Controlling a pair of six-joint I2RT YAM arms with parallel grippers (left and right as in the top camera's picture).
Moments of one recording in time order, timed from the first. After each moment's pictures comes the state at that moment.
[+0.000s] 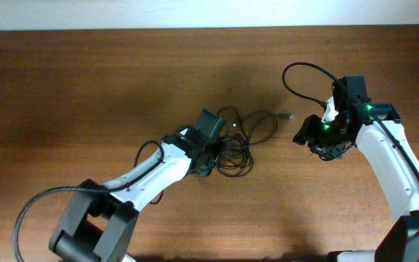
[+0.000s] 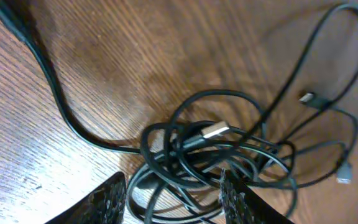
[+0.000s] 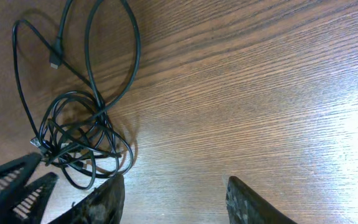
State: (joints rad) left arm -0.58 1.69 1.00 -0.48 0.05 -1.54; right arm 0.02 1.56 1.17 -0.99 -0.30 0.47
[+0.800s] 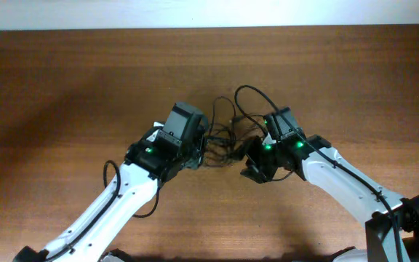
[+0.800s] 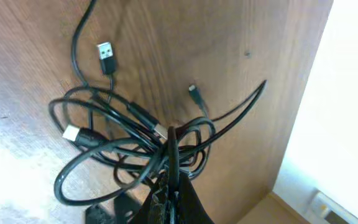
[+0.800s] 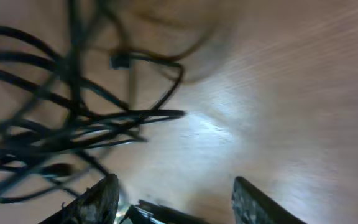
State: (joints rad) left arm -0.52 1.37 1.00 -0.56 0.00 -1.81; right arm 0.43 1.57 0.88 -0.43 -0.59 1.20
